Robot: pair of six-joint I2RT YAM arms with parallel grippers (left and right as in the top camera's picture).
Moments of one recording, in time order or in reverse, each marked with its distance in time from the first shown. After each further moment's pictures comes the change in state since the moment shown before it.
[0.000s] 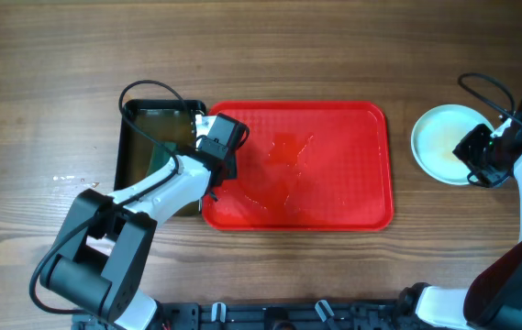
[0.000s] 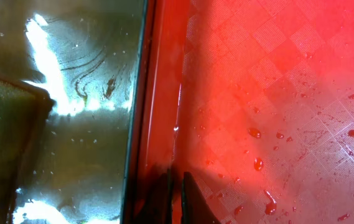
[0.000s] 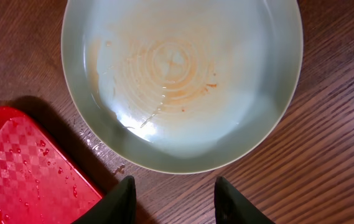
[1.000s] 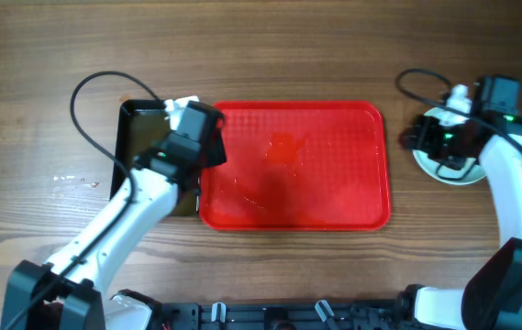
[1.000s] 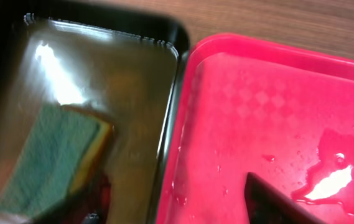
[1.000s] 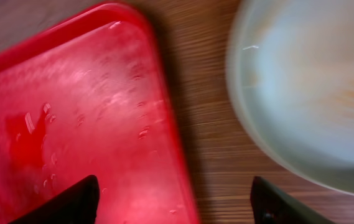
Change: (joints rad) left arm 0.075 -0.285 0.028 -0.126 0.042 -0.032; right arm 0.238 0.000 0.000 0.002 -0.161 -0.234
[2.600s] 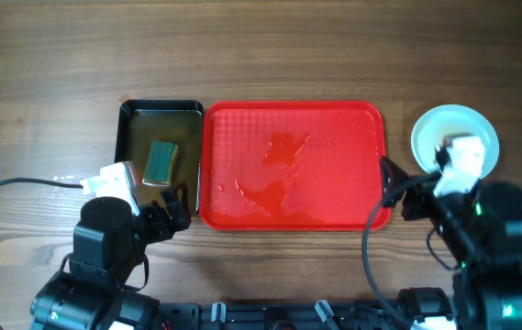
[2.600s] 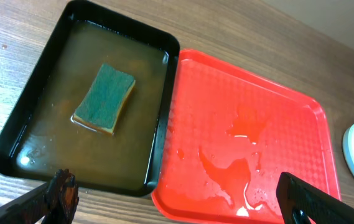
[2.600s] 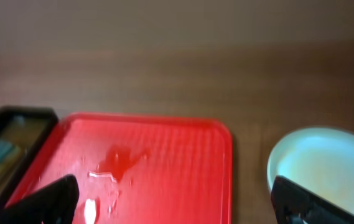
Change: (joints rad) left arm 0.109 -0.893 -0.161 -0.384 0.177 -0.020; right arm 0.274 -1.024 -0.357 0.242 0.115 -0.035
